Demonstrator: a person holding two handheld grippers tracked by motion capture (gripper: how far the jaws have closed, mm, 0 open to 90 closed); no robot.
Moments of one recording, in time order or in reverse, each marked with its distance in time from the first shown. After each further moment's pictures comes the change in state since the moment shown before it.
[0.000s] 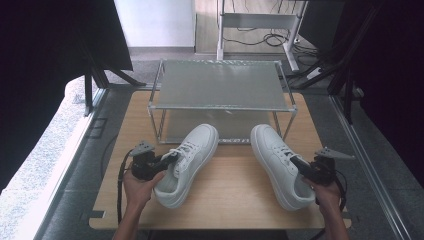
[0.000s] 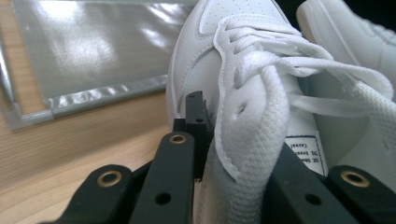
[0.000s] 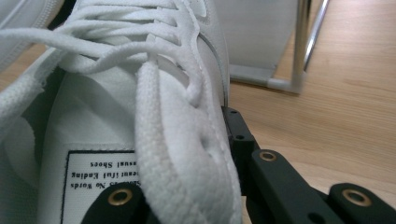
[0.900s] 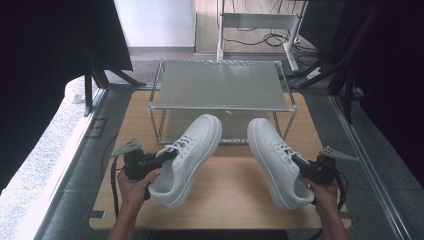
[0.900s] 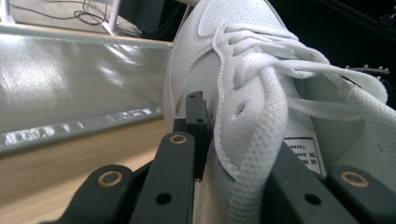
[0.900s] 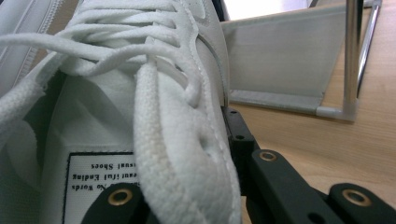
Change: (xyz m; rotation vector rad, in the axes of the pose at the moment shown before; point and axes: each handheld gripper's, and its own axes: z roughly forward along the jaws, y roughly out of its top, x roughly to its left) left arm -0.003 0.010 -0.024 -0.155 -0.177 -0.064; right arm 0.013 0.007 -0.007 -0.116 0.153 0.081
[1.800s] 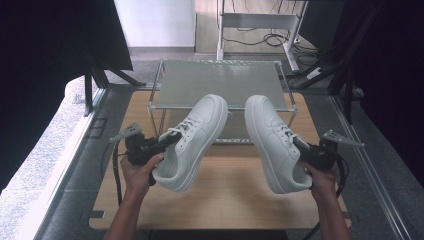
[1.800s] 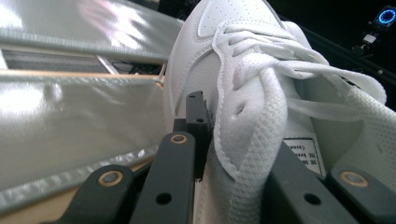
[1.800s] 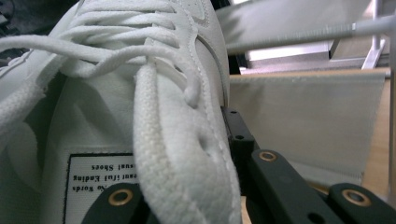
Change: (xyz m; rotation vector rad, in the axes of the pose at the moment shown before) left arm -0.013 0.047 0.011 -0.090 -0.043 0.019; right arm 0.026 0.052 0.002 -0.137 0.090 -0.020
